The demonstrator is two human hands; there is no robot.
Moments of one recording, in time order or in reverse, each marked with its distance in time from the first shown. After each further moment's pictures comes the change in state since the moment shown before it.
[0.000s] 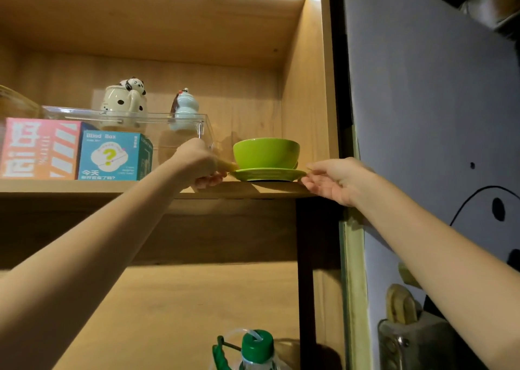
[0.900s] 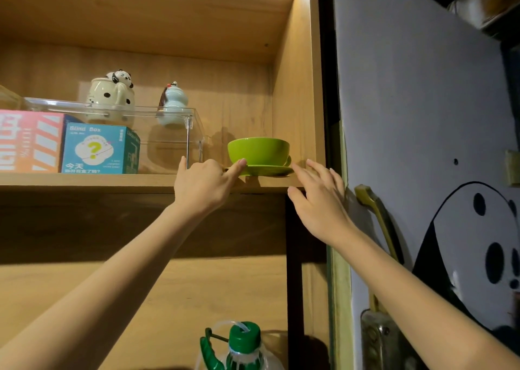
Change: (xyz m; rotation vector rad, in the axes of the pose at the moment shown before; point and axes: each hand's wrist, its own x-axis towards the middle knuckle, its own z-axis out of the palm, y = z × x) left_hand 0.014 -0.035 0.056 0.504 0.351 0.487; right_hand -0.014 0.057 -0.007 -1.030 0.112 -0.749
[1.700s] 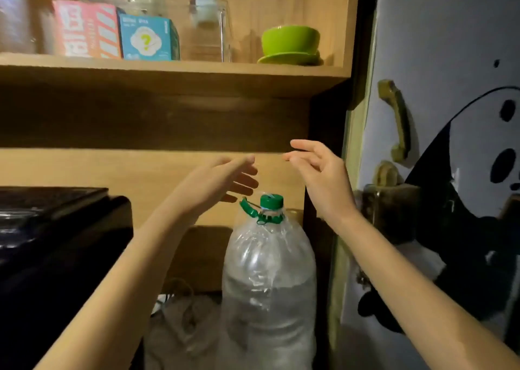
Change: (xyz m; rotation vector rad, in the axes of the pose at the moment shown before) left_hand -0.208 0.024 -0.076 -0.820 -0.566 -0.459; right_hand -0.158 -0.052 0.020 0.793 -0.072 0.254
